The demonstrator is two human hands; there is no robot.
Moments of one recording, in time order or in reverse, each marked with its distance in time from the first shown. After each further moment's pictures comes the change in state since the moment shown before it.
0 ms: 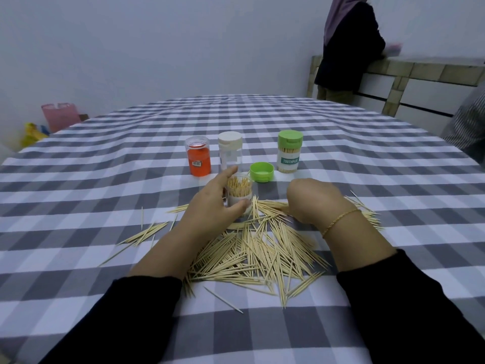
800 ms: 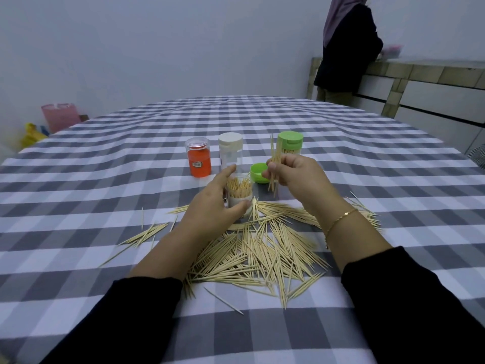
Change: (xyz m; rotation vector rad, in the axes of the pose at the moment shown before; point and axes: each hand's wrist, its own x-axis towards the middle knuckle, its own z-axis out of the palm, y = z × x) left_hand 0.000 -0.002 0.000 0.005 0.000 0.008; right_hand 0.022 -0.001 0.006 1.381 0.254 -0.180
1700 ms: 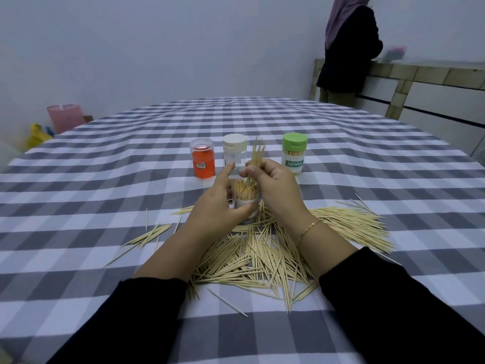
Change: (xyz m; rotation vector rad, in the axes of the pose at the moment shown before) left_hand 0.001 0.003 0.001 -0.094 0.003 -0.011; right_hand -0.003 0.010 0.048 0.254 0.020 -0.134
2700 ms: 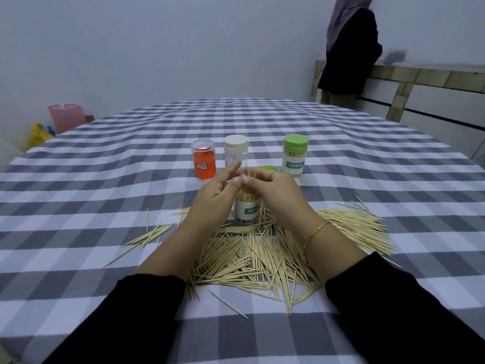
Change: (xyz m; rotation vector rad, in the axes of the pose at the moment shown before) left_hand 0.002 0.010 -0.005 -0.348 0.056 -0.065; right_hand -0.003 -0.002 -0.005 -0.050 -0.126 0.140
